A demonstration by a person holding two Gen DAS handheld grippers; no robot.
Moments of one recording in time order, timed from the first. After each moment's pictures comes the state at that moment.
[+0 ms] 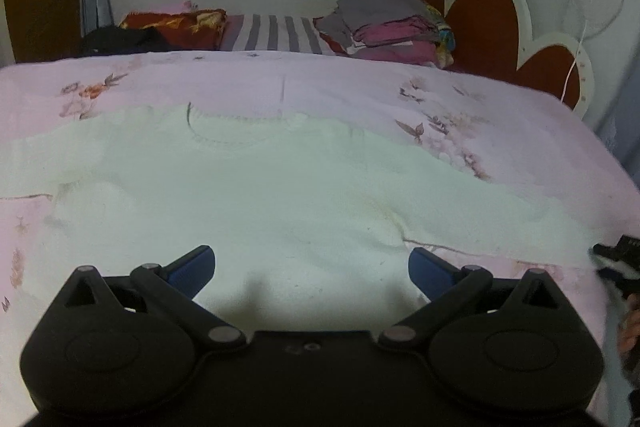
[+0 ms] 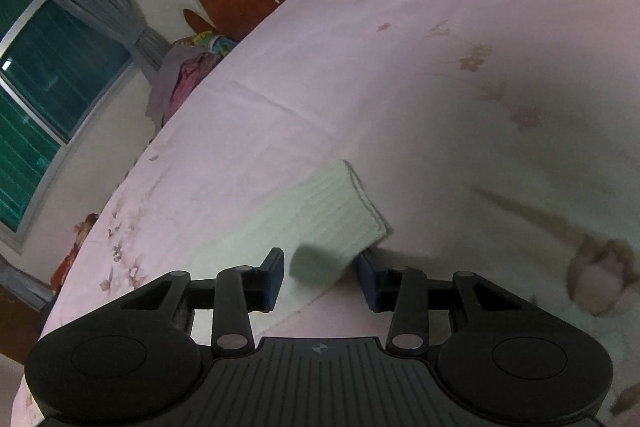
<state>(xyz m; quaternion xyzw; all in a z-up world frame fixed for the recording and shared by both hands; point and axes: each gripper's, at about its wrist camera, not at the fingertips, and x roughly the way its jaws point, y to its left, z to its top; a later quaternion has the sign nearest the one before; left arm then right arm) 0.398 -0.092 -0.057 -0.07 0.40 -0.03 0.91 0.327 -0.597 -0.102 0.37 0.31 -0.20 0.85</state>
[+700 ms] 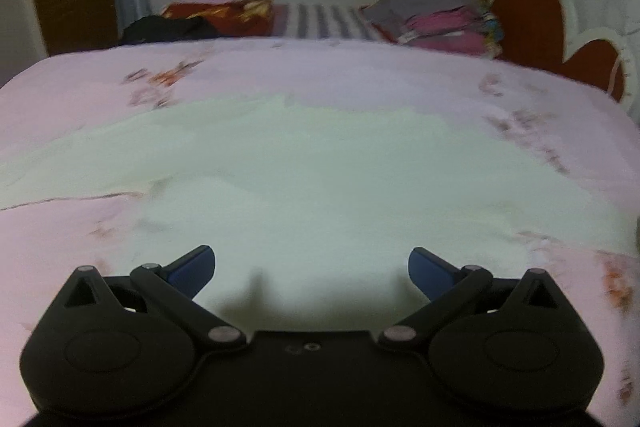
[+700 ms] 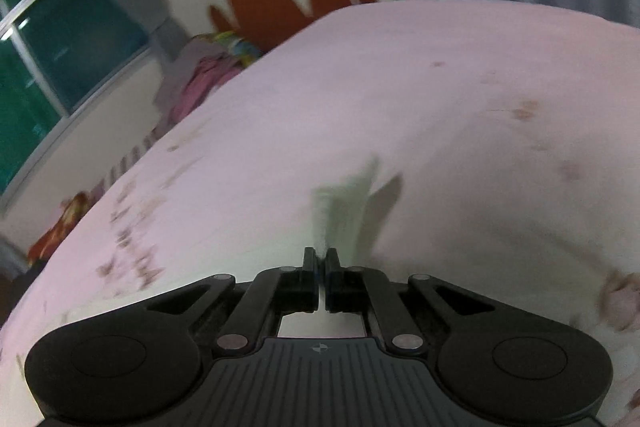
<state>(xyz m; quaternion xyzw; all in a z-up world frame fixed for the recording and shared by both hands) 0.412 0.002 -0.074 -0.03 0.42 0.03 0.91 0.346 -0.545 -0.076 0.28 0.31 -0.19 0.89</state>
